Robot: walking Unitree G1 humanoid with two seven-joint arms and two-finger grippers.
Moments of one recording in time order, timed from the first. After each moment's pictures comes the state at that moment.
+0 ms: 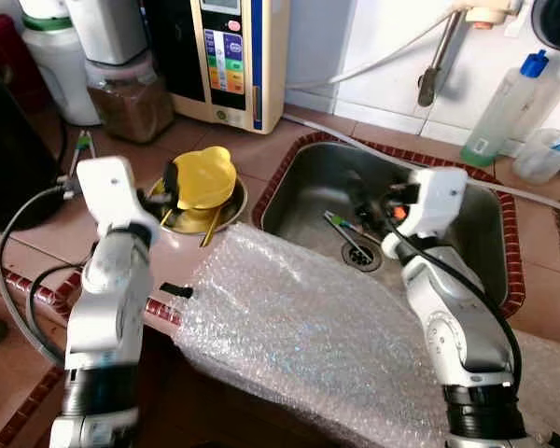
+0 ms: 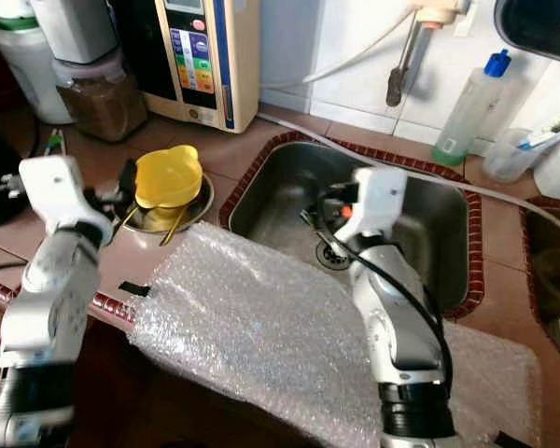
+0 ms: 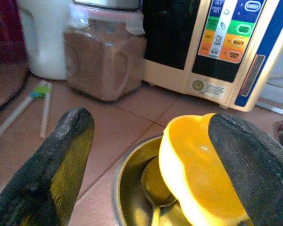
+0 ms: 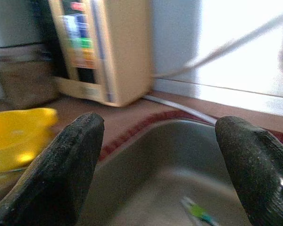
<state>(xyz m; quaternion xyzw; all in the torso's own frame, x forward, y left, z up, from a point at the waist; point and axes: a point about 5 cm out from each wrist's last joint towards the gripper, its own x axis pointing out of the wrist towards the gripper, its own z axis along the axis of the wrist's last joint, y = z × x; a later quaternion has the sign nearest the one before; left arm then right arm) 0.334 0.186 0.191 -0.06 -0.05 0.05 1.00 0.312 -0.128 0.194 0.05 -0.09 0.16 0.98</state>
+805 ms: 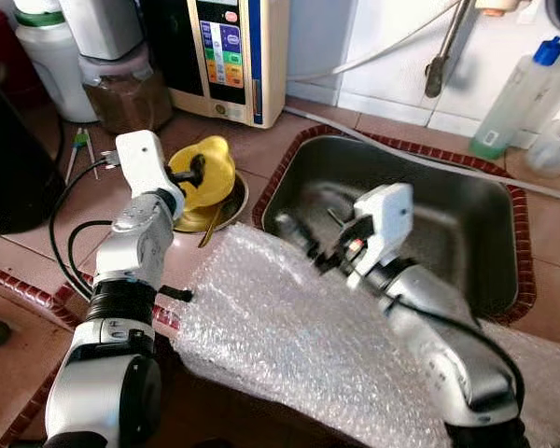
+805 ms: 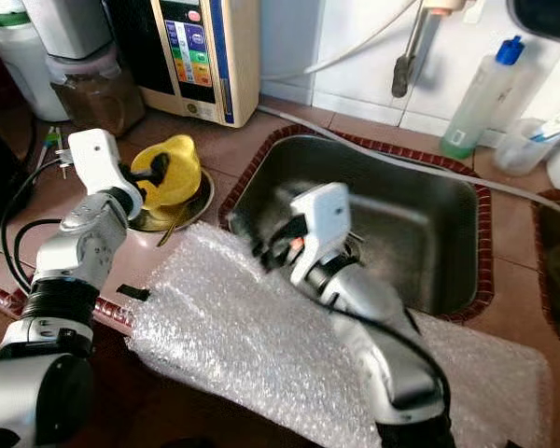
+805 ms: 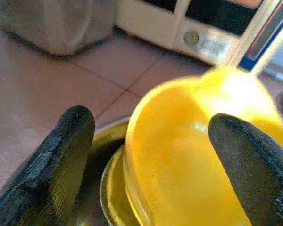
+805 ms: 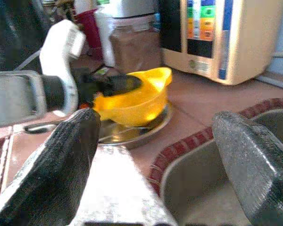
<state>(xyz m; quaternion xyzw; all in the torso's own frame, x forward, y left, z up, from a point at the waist) 0.391 0.175 0.184 -0.10 0.06 0.01 0.99 0.272 -0.082 0.196 0.04 -0.06 0.35 0.93</state>
